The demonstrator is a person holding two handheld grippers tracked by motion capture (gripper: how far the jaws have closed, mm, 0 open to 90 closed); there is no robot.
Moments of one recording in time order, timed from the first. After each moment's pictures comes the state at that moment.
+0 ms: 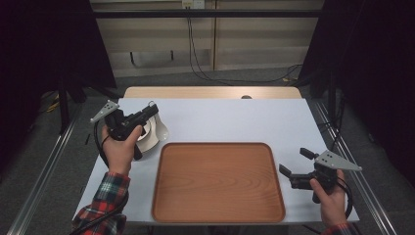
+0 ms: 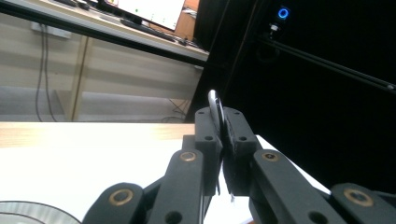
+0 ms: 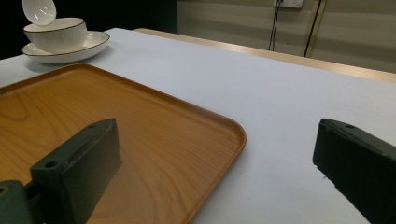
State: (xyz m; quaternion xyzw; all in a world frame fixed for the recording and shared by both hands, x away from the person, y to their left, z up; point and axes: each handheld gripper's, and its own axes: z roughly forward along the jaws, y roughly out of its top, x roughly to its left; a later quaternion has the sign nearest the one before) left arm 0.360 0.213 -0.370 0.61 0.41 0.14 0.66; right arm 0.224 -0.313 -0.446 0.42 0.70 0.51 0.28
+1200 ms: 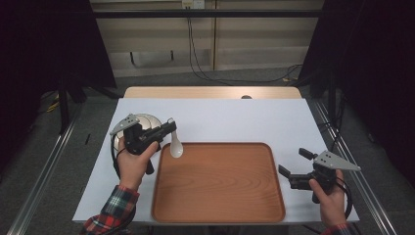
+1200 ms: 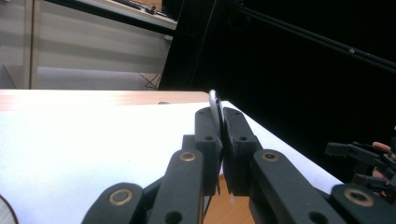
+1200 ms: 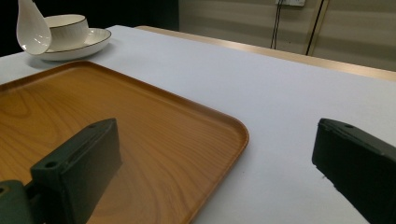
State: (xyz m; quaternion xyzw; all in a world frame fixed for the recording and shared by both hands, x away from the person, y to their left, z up) left arm 0.334 0.180 -0.393 0.66 0.37 0.07 0.65; right arm 0.224 -0.311 -0.446 0.42 0.70 0.51 0.27
